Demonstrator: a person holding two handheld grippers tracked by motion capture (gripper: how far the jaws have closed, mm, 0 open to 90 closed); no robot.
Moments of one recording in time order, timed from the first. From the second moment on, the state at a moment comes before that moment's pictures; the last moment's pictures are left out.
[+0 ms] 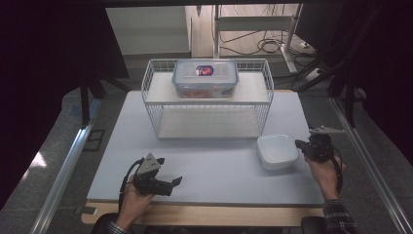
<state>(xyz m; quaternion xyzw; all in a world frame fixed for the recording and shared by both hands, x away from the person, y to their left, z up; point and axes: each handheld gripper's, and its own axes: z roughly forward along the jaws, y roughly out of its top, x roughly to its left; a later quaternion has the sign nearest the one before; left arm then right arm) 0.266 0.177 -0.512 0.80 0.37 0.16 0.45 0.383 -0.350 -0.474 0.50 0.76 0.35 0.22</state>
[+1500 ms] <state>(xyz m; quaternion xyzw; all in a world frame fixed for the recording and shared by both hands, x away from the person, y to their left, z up) 0.266 0.175 -0.513 0.81 0.37 0.15 0.44 0.351 -0.233 -0.484 0.39 0.84 0.37 0.09</state>
